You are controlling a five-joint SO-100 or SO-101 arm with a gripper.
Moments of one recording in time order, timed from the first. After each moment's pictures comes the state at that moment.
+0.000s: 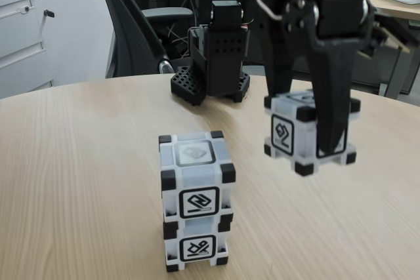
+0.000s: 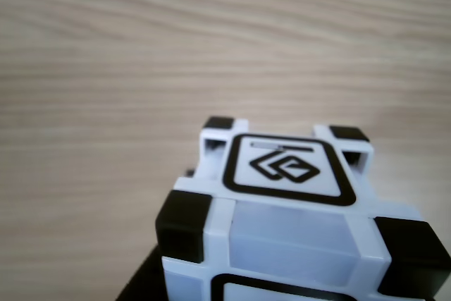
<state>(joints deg) -3.7 94.7 85.9 95.8 -4.7</state>
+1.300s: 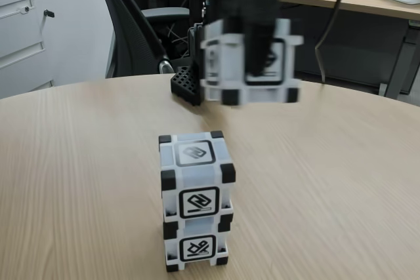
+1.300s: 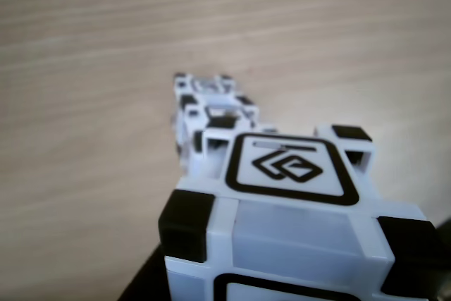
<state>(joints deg) 10.3 99.1 73.1 104.1 -11.9</state>
